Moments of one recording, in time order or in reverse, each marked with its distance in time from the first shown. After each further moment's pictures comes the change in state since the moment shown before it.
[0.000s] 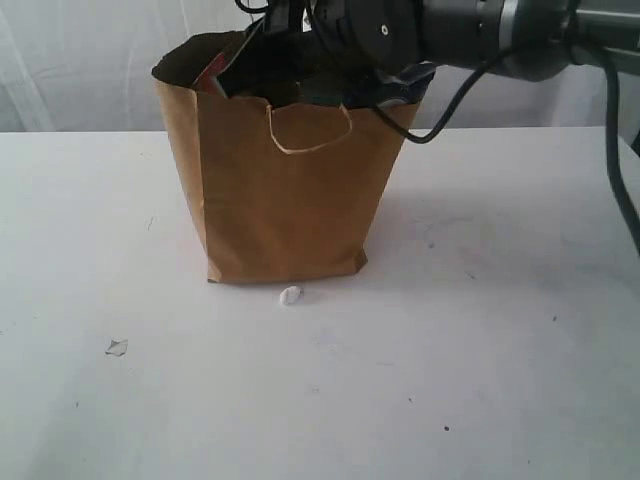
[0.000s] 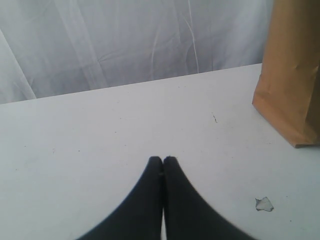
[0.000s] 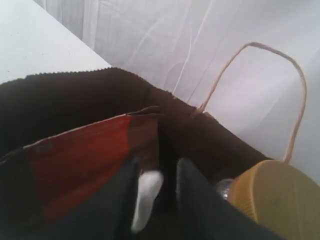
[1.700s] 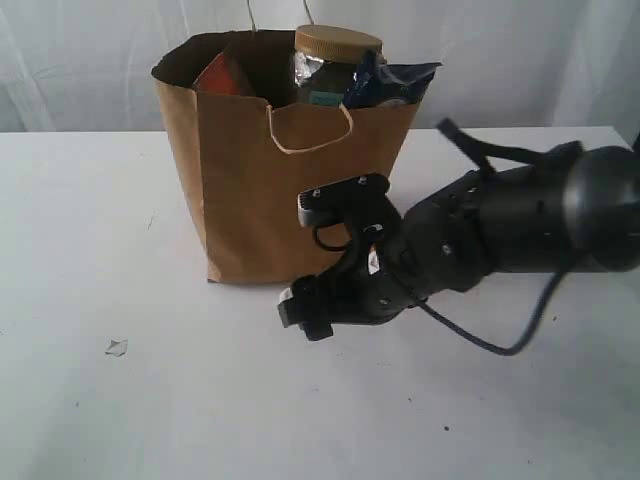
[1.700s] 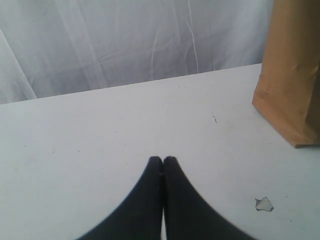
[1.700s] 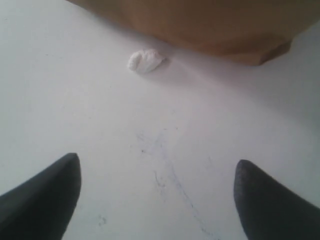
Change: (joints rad) left arm 0.000 0.000 0.000 0.000 0.000 0.000; right arm 0.055 -0.144 0.664 0.162 0.067 0.331
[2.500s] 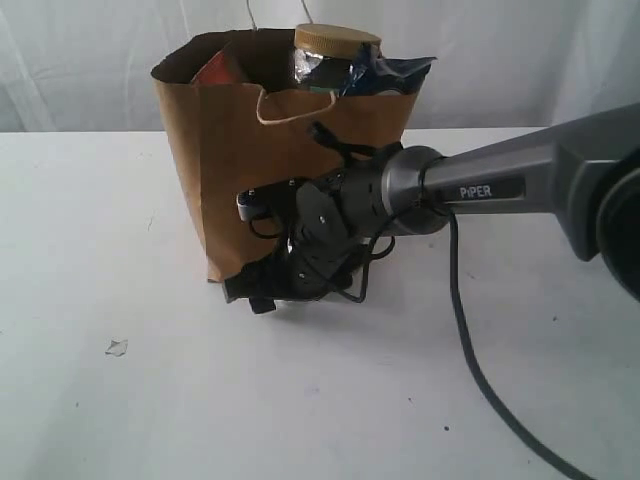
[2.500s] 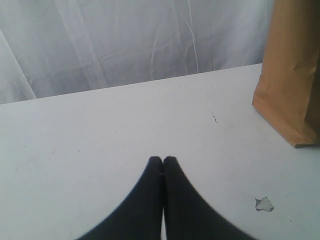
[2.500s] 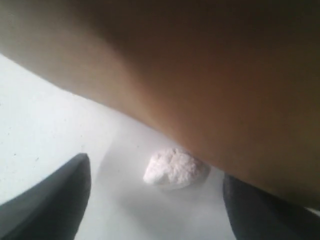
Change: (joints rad) left arm 0.000 0.000 0.000 0.000 0.000 0.000; right arm 0.021 0.403 -0.444 0.016 0.151 0.039
